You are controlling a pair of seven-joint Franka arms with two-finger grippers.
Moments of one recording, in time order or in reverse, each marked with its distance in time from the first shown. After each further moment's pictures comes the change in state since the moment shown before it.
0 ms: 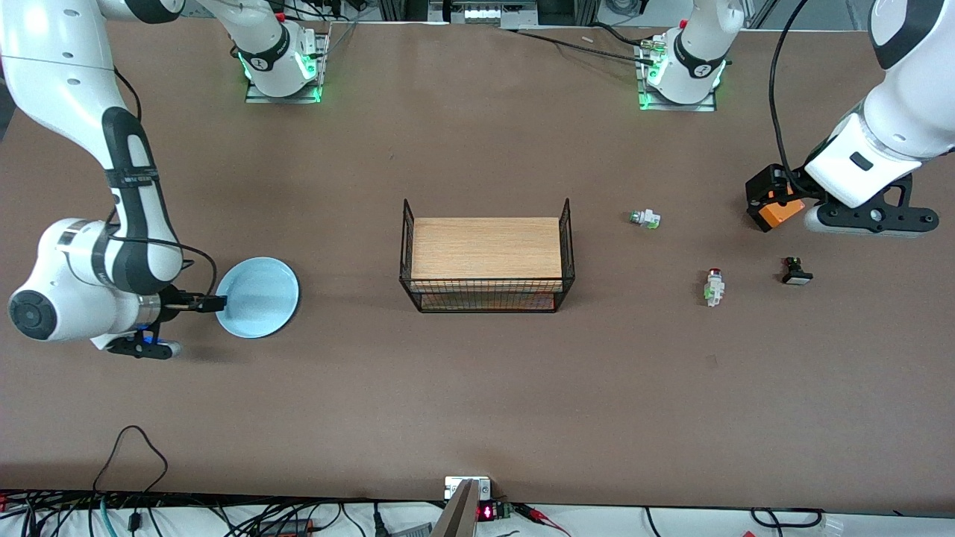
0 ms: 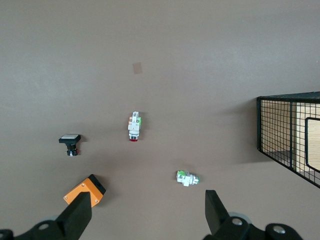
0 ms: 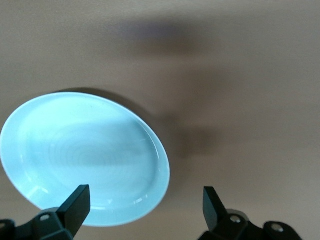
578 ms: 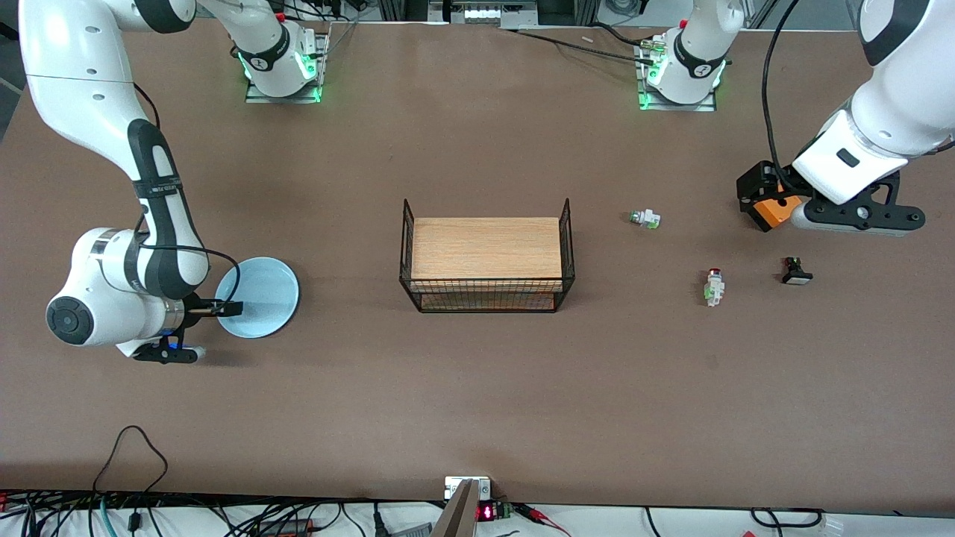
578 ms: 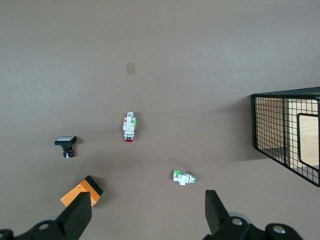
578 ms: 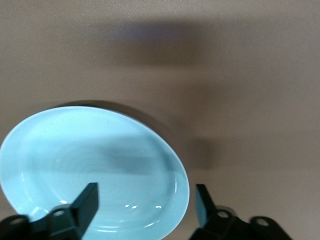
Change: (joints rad) left arm 0.000 0.000 -0.027 0.002 0.000 -0.002 0.000; right arm 0.025 0.038 -0.001 0.001 -0.002 0.060 -0.065
